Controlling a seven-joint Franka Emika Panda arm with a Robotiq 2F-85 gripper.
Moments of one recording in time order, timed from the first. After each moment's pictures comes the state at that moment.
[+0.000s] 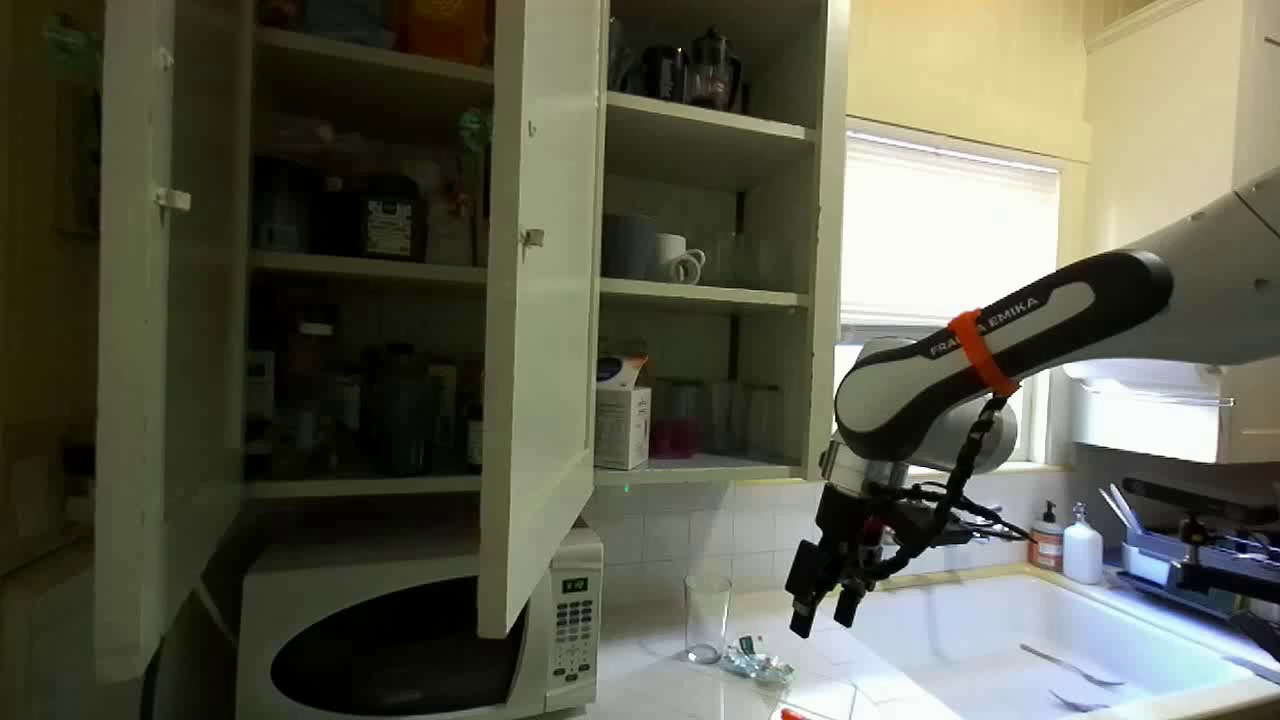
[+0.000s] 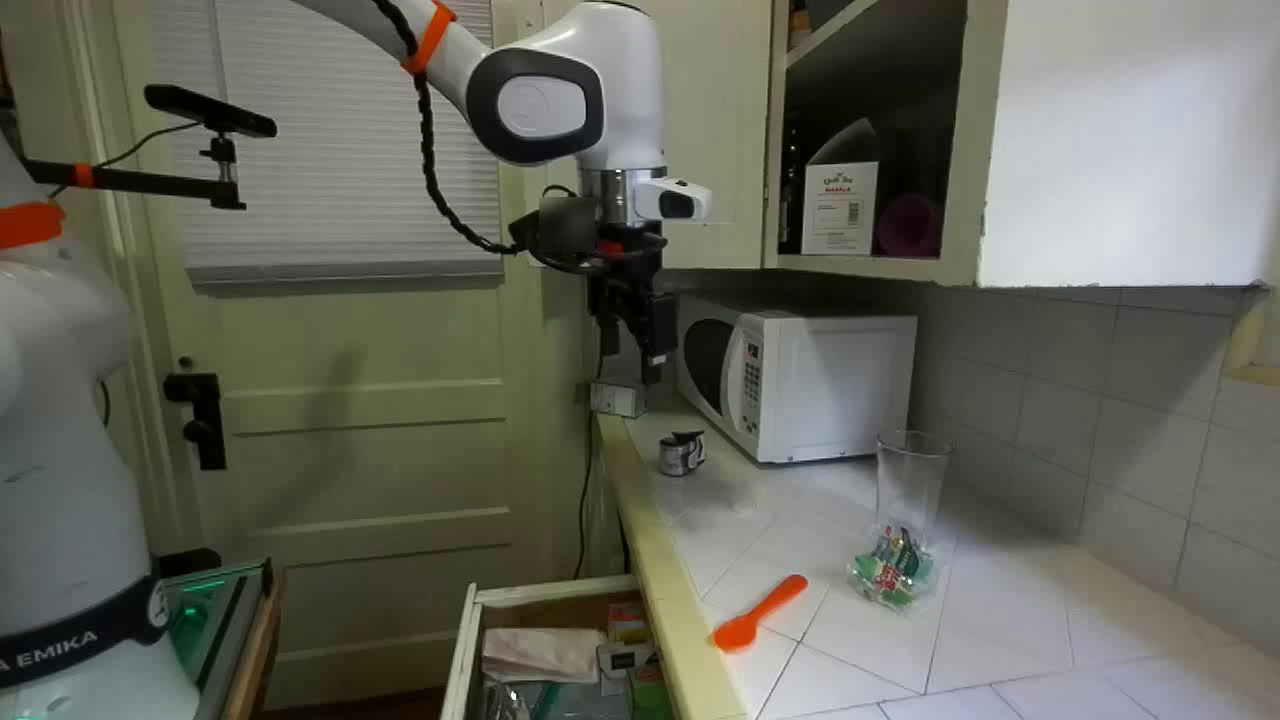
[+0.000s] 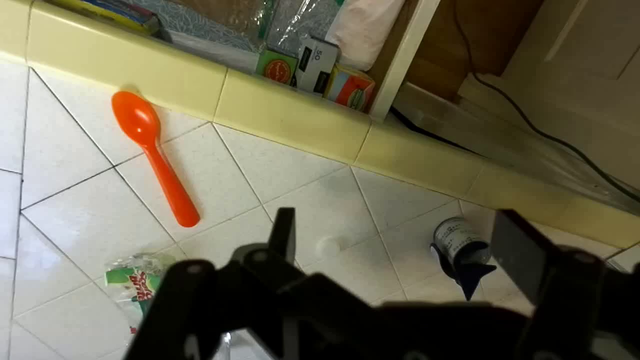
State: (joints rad) arm 0.07 -0.29 -0.14 -2.41 0.18 2.25 -0.28
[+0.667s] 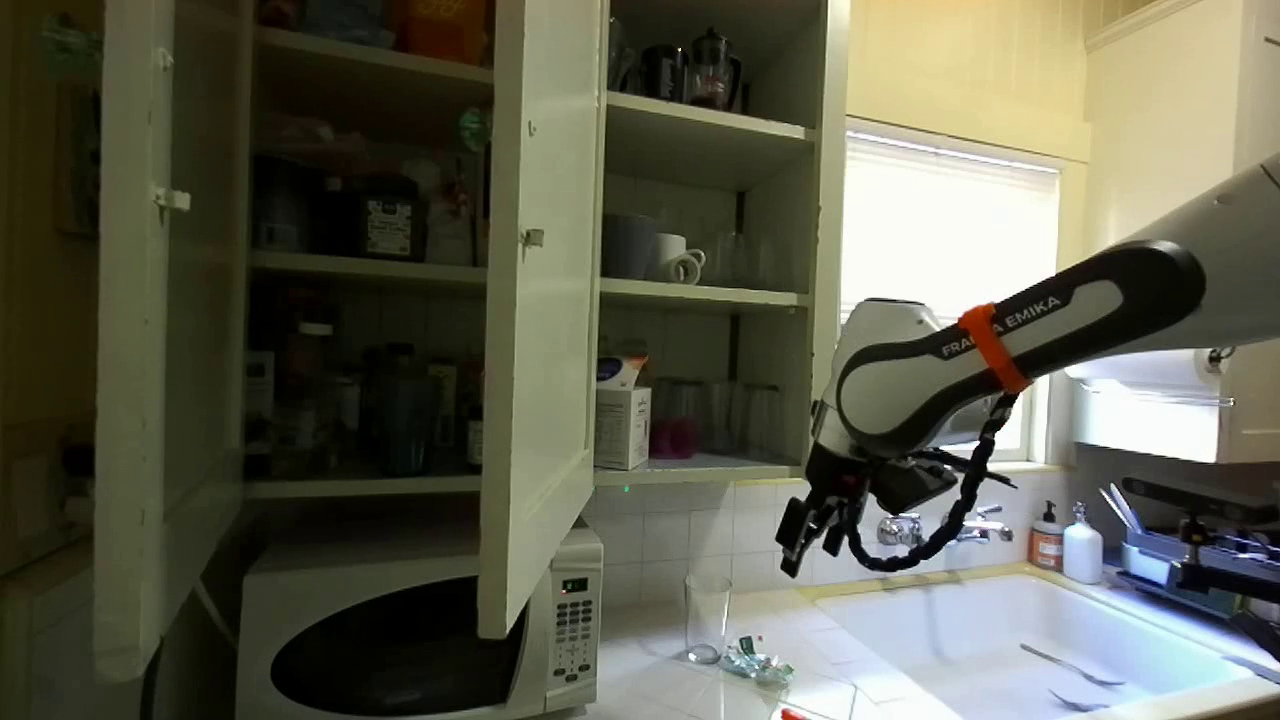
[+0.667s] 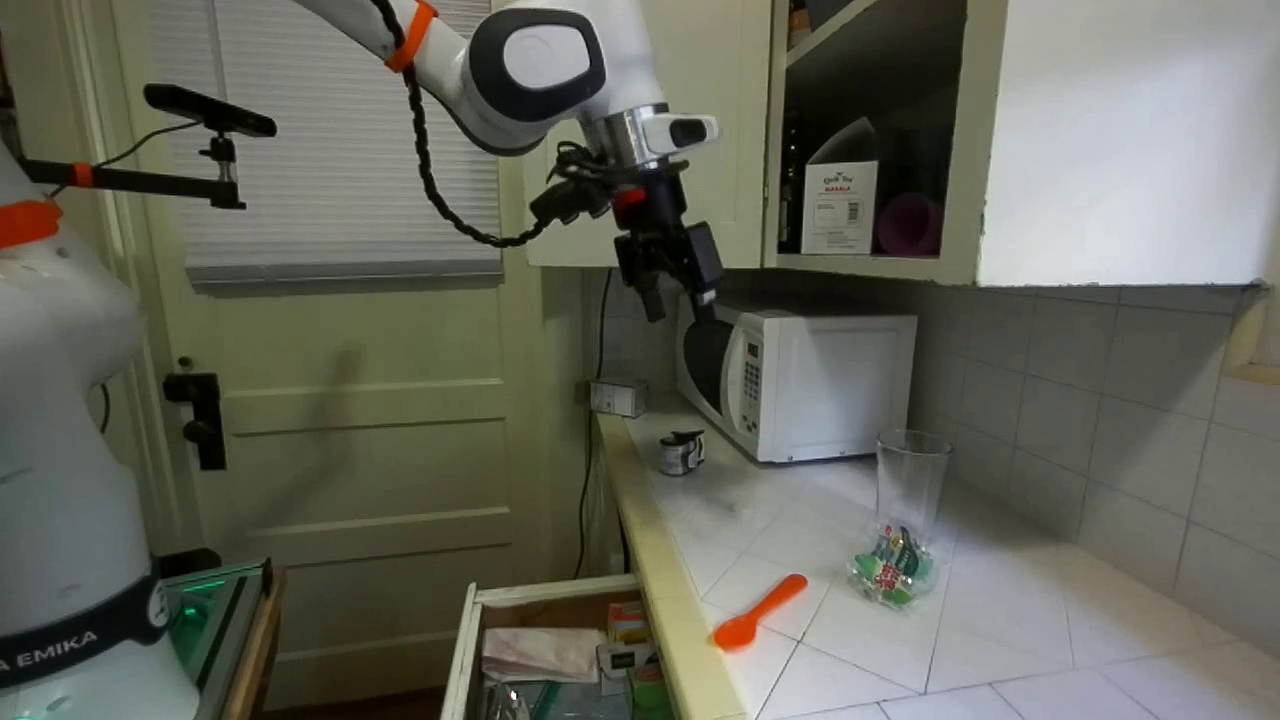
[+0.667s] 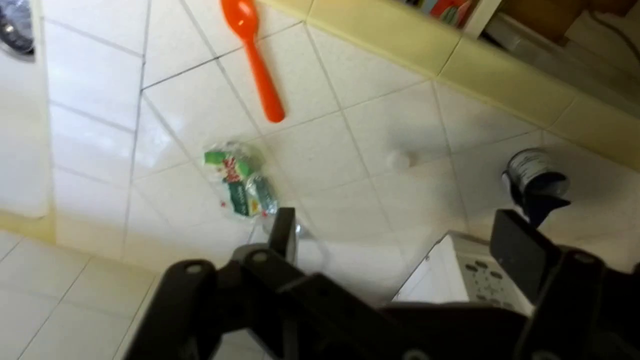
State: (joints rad) arm 0.00 -0.32 -0.05 -2.37 -0.05 2.38 -0.16
